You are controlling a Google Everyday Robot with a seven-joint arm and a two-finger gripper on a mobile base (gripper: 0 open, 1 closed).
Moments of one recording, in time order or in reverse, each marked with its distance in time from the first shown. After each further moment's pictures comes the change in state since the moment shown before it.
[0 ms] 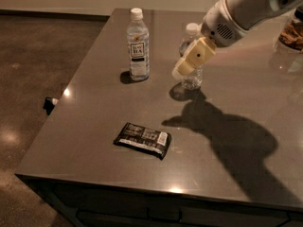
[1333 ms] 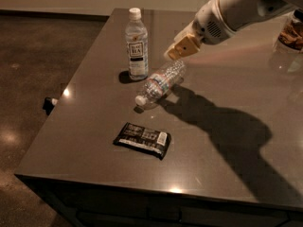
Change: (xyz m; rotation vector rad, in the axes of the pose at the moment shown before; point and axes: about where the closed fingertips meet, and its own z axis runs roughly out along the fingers) arm -0.027 -0.015 0.020 0.007 -0.129 0.028
